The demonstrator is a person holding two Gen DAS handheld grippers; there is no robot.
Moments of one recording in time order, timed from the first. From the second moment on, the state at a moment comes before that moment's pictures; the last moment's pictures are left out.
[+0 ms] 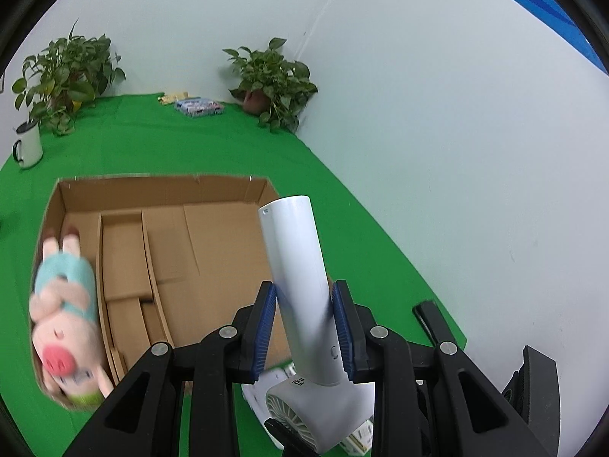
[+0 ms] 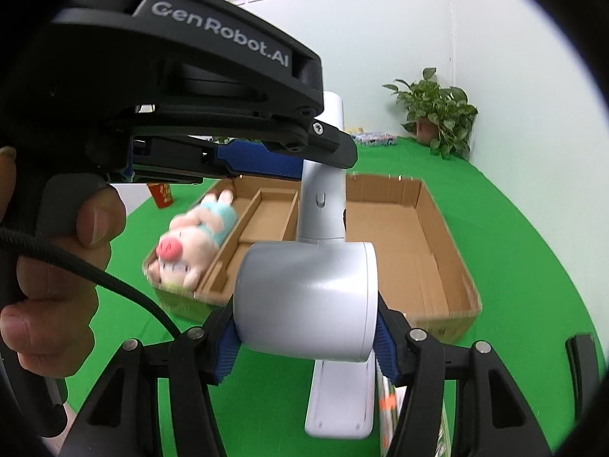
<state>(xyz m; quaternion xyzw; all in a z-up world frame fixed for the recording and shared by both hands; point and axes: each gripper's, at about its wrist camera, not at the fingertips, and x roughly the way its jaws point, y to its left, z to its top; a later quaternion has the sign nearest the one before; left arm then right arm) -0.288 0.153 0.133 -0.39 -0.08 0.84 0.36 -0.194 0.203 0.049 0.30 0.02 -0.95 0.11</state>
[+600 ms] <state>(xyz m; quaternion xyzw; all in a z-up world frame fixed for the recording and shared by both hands) -0.426 0.161 0.087 -0.46 -0.09 0.82 0.34 -0.301 0.199 0.044 0.36 0.01 -0.92 0.13</state>
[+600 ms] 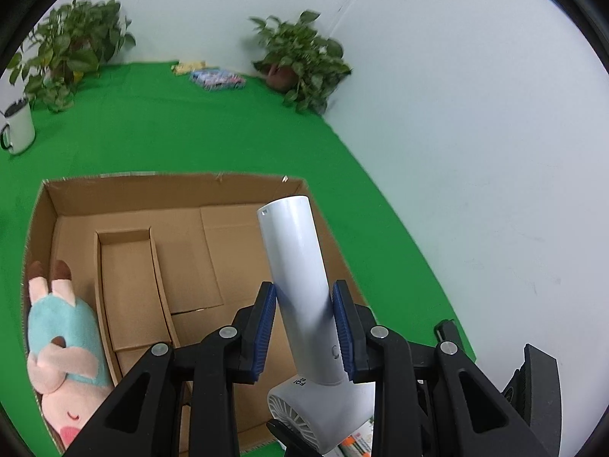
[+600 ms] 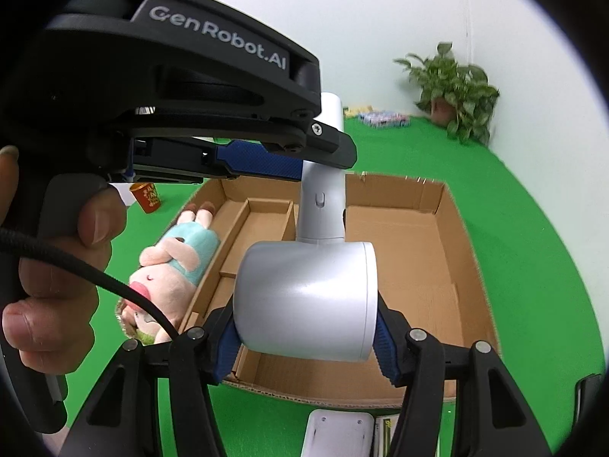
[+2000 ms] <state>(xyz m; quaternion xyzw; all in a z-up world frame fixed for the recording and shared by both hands) -0.372 0.100 -0.026 -0.53 -0.03 0.81 0.25 -0.377 0.208 -0.054 0.57 -0.03 -0.80 0.20</state>
